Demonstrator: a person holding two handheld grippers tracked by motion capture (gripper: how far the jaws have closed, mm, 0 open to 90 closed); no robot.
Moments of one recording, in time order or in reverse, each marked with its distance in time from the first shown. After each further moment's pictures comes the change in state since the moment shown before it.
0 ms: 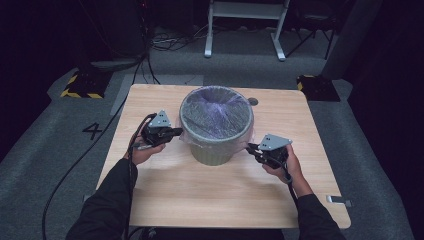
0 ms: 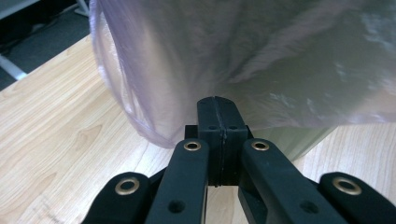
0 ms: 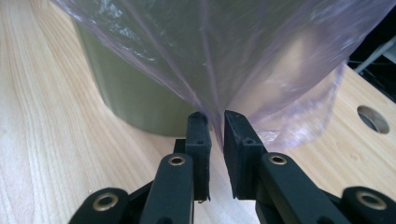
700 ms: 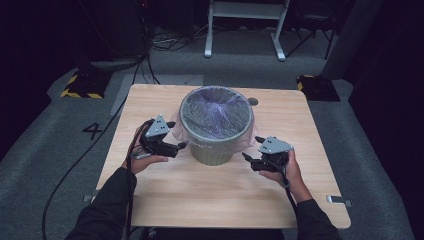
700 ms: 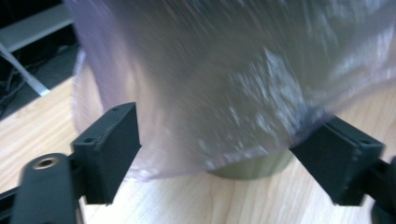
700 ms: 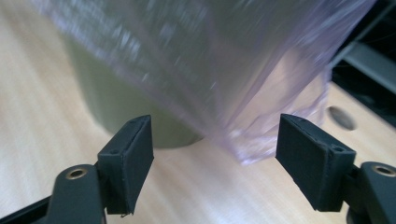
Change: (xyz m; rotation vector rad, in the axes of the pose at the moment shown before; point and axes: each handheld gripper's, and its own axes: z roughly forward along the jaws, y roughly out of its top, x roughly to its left) left arm -0.025 0.008 -0.020 -0.105 0.086 -0.027; right arm 0.013 0.009 -0.010 -0.054 -0.132 0.036
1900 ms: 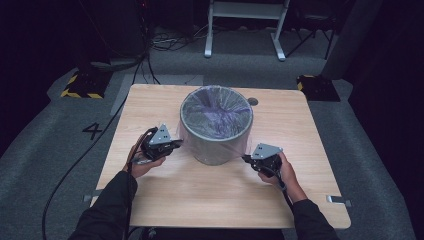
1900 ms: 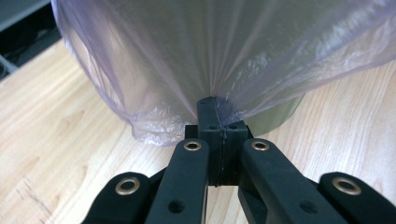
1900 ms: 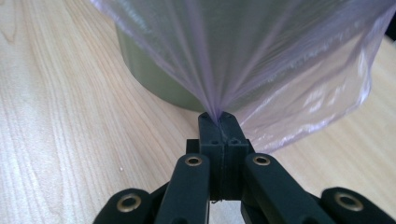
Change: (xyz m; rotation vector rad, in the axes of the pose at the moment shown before) left arm -0.004 -0.033 0.016 0.125 -0.065 0.065; right arm 0.009 -0.024 0.024 0.130 0.181 -0.034
